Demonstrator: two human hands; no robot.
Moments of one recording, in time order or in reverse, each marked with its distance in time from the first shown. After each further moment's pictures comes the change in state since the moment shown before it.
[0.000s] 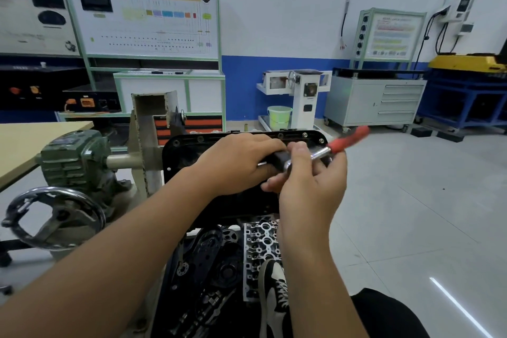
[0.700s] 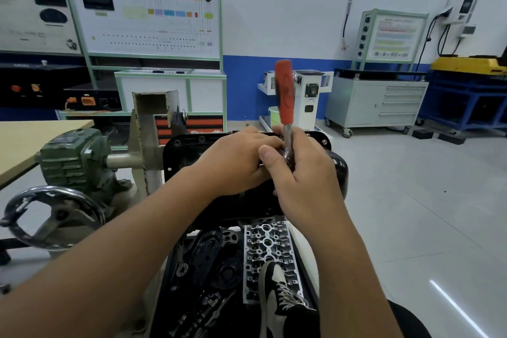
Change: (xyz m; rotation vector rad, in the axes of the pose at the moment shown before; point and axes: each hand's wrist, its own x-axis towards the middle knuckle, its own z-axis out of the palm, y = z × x) left_hand -0.005 -0.002 -0.003 -0.070 0.059 0.037; right_hand 0.026 -0.008 -0.014 -0.708 -0.450 -0.319
